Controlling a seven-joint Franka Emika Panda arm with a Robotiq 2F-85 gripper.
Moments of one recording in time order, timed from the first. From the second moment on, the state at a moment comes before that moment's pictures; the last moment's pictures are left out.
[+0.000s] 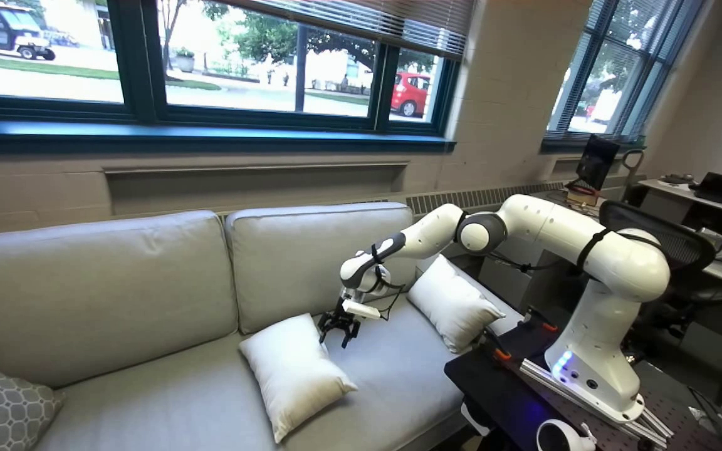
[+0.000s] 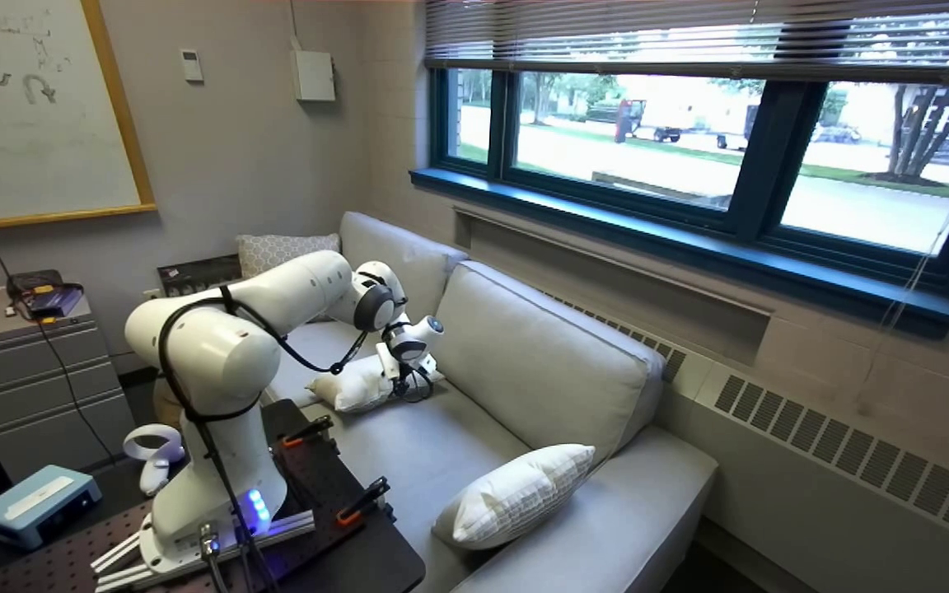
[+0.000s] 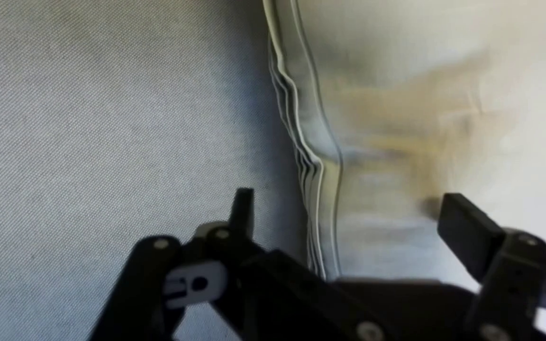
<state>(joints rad) 0.38 1.47 0.18 -1.09 0.57 2.42 0.12</state>
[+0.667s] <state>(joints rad) 0.41 1.47 0.23 -1.18 1.03 2.51 -0.16</state>
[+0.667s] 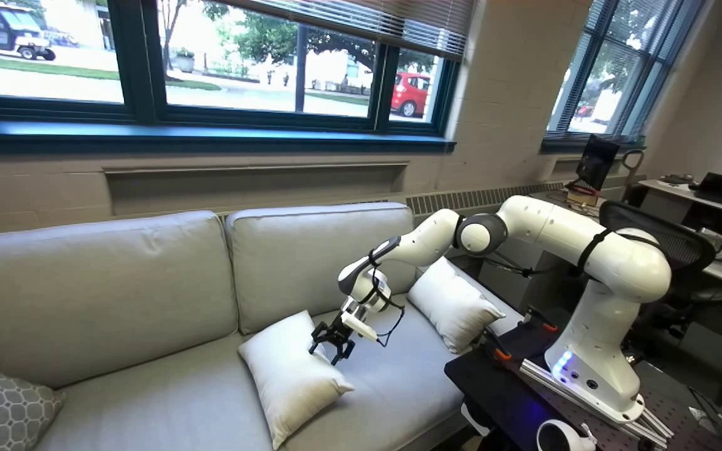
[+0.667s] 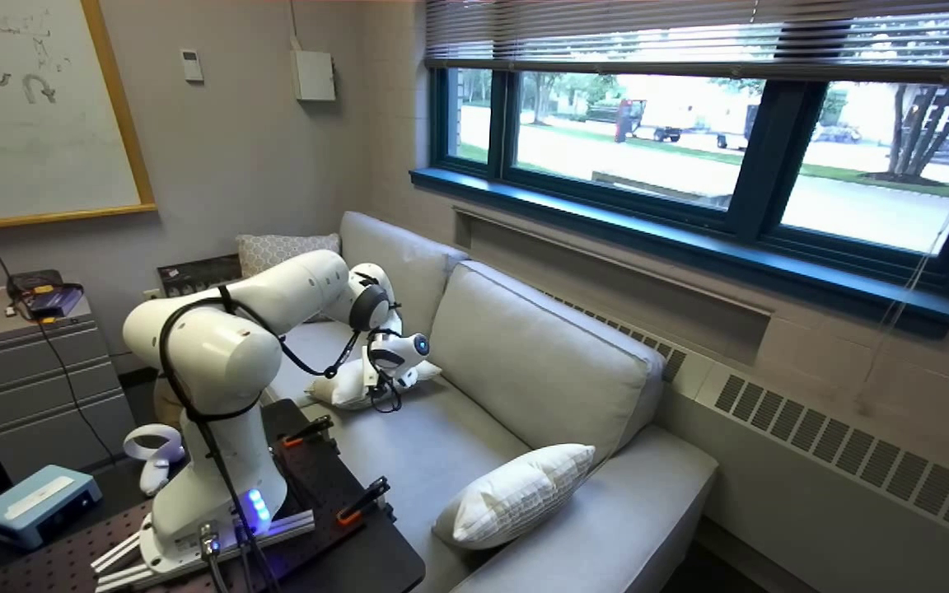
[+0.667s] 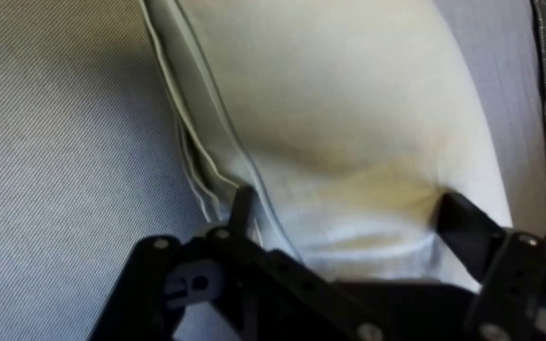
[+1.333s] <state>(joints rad) 0.48 1.48 0.13 -1.23 1.42 2.35 -0.38</state>
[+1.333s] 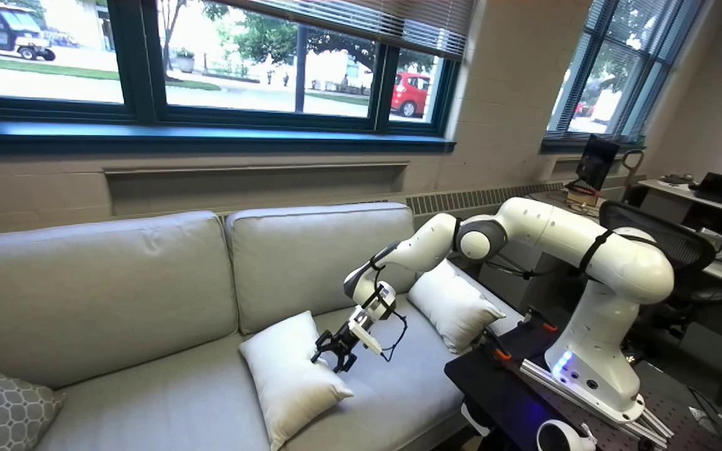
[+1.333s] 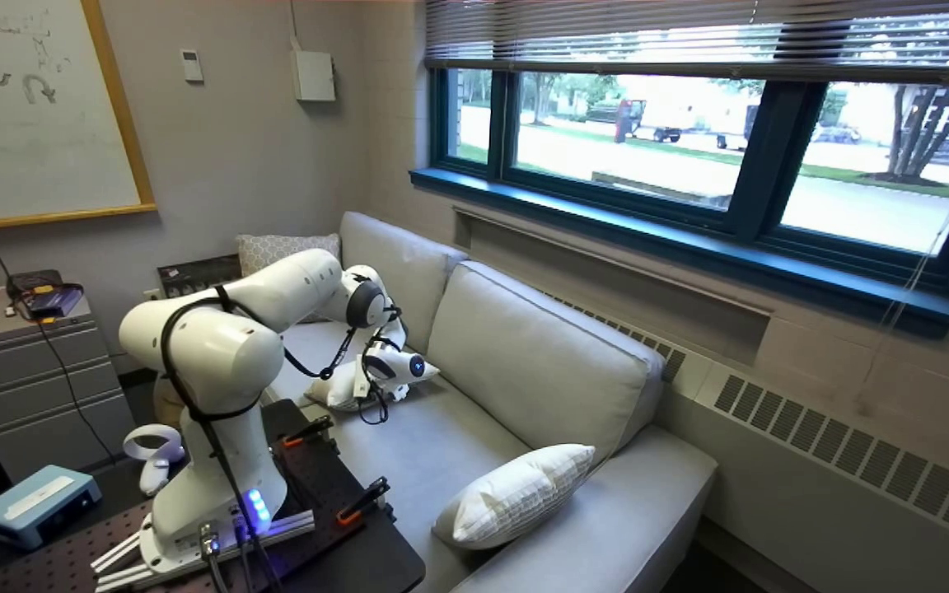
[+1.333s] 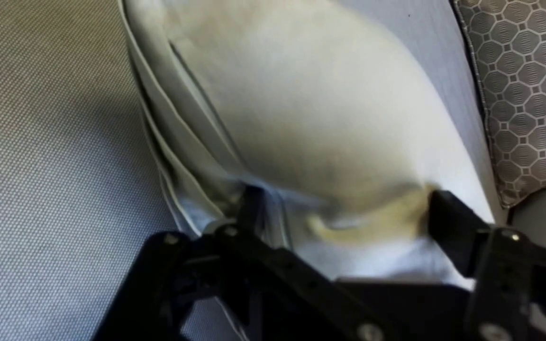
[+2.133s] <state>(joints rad) 0.52 1.46 0.11 -1.17 1.21 2.42 -0.27</state>
